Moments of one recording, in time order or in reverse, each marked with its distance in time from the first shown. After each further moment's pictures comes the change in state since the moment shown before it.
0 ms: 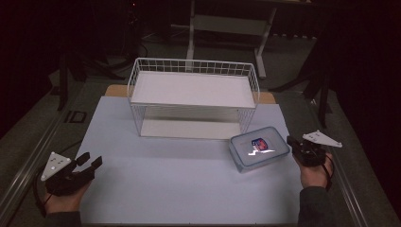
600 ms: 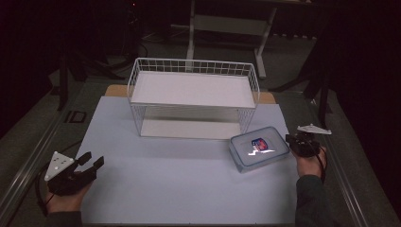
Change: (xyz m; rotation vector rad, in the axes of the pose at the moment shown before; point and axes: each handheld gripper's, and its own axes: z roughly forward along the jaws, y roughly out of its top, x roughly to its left) left arm -0.003 0.001 0.002 0.001 0.002 0.030; right arm -0.023 -0.005 0.049 0.167 -0.041 0.058
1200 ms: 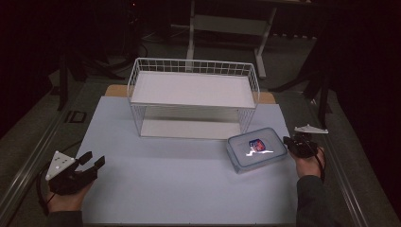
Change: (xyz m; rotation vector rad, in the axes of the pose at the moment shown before) left arm -0.001 0.001 0.002 0.000 -0.007 -0.002; right arm 0.005 -0.001 0.001 0.042 0.033 -0.015
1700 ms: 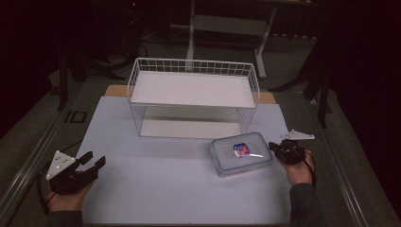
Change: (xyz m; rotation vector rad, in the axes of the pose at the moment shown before) left arm 0.000 0.000 0.001 0.006 -0.010 0.004; right arm 0.049 -0.006 -0.008 -0.010 0.129 -0.118
